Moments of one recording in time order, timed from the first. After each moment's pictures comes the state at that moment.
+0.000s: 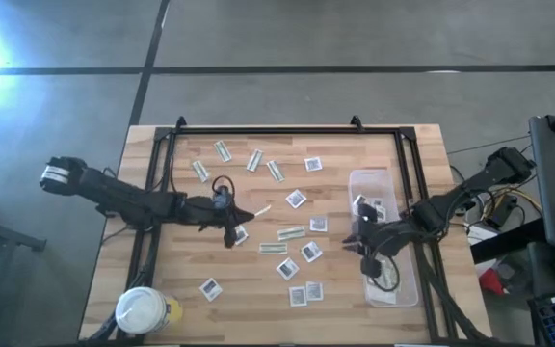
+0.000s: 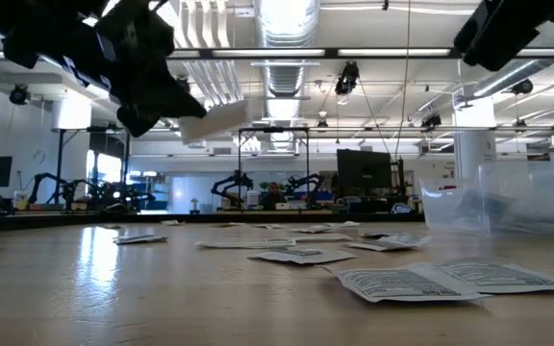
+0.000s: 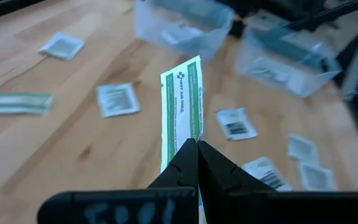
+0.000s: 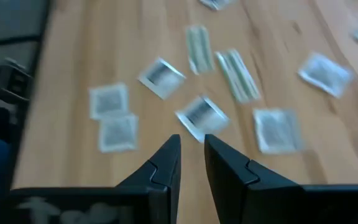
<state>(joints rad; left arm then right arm) -0.17 1.13 0.48 0.25 -0.27 -0.44 0.52 1.12 0.83 -0.55 0.31 0.57</state>
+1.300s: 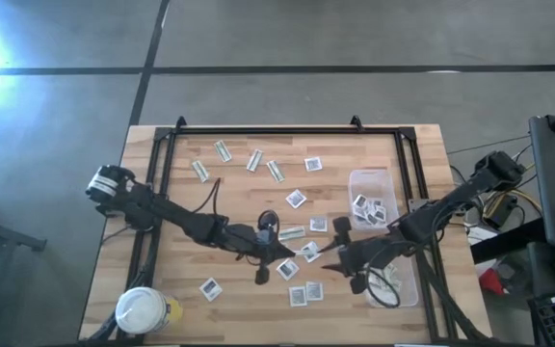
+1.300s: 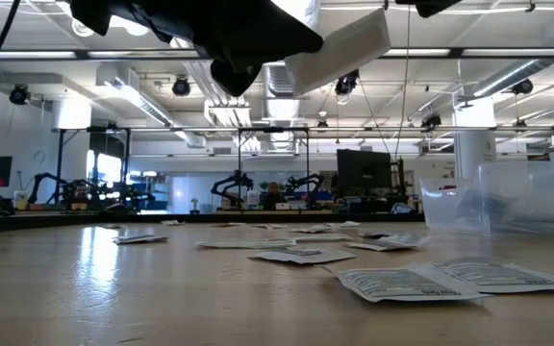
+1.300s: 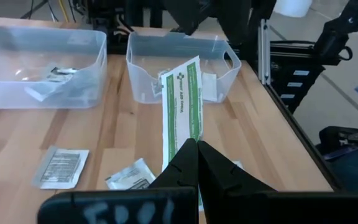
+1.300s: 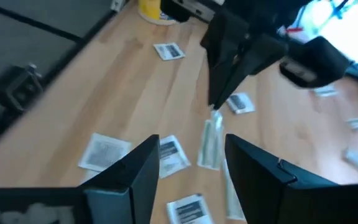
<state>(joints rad) -0.32 1.63 0.93 0.39 -0.15 -0.19 0.56 1.31 0.89 -0.17 0.37 0.01</state>
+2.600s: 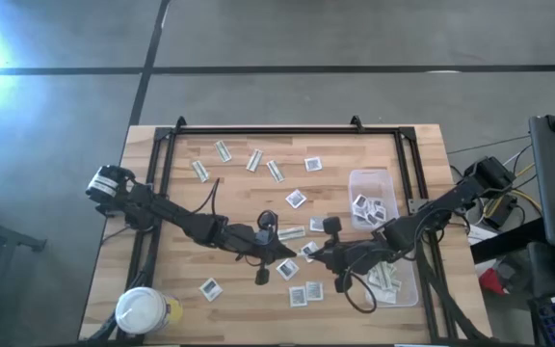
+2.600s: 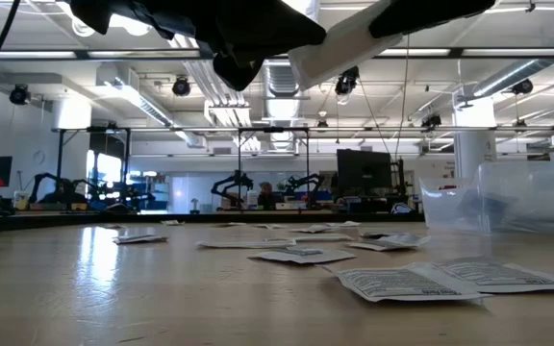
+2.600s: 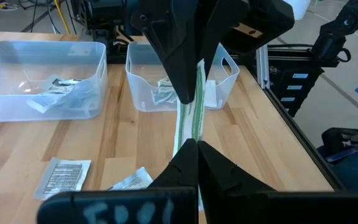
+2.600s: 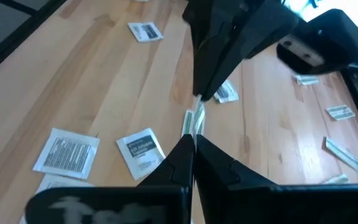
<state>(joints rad) -0.32 1.63 0.93 0.42 -0.15 -0.15 0.53 1.45 0.93 -0.14 0.45 -0.02</state>
